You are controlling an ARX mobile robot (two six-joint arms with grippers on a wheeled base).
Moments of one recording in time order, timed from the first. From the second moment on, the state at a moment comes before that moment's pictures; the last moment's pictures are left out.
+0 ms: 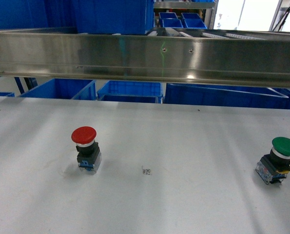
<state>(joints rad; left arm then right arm) 0.07 1.02 0.47 0.34 0.28 -0.09 0.04 0.96 0.39 0.41 -0.07 -0.10</state>
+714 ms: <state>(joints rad) -0.13 1.24 0.61 0.39 0.21 -0.11 0.06 1.27 0.50 0.37 -0.12 -0.15</state>
